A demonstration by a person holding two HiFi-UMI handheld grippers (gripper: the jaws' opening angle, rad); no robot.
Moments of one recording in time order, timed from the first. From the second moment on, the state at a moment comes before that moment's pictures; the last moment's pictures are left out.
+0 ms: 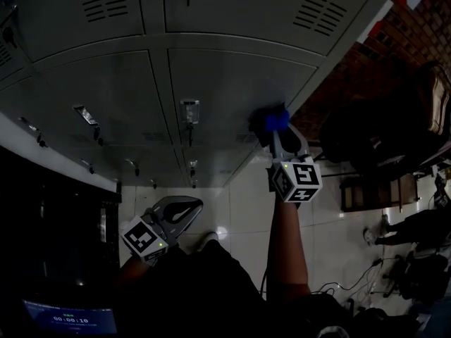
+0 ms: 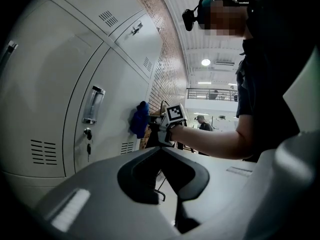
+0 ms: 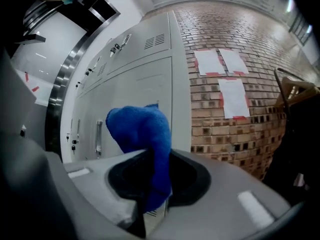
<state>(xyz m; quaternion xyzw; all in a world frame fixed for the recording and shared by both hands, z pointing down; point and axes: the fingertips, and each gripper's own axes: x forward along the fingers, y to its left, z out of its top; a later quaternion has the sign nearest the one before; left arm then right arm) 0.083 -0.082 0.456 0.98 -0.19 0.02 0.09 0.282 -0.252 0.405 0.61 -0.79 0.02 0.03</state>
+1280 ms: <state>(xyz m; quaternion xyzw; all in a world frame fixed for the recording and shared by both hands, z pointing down) -0.076 -0.067 0.455 0.97 -0.24 0.01 0.10 0.078 -0.234 0.459 0.55 -0.83 0.06 0.07</state>
